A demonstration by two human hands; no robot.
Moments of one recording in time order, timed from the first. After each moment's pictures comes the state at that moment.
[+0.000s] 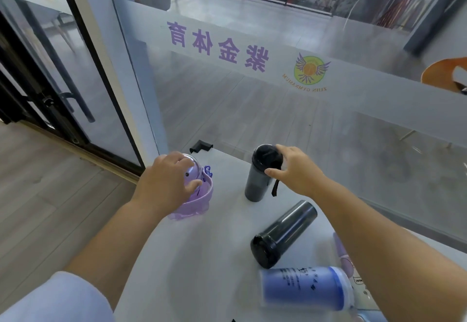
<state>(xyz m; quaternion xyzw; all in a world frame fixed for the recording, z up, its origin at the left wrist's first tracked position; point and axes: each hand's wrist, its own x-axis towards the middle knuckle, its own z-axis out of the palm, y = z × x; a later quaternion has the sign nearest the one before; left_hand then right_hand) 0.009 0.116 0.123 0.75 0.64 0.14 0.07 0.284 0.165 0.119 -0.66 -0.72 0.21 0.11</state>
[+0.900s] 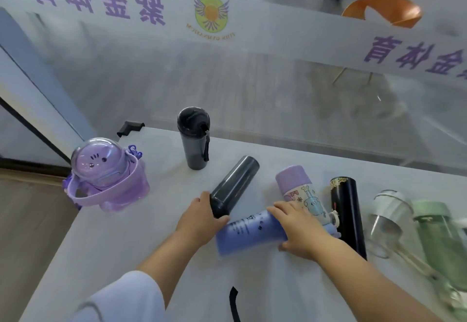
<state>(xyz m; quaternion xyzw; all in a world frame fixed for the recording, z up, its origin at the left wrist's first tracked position) 0.164 0.047 0.011 0.69 0.61 0.01 0.39 0.380 -0.035 0.034 -0.67 -0.70 0.20 -0.14</state>
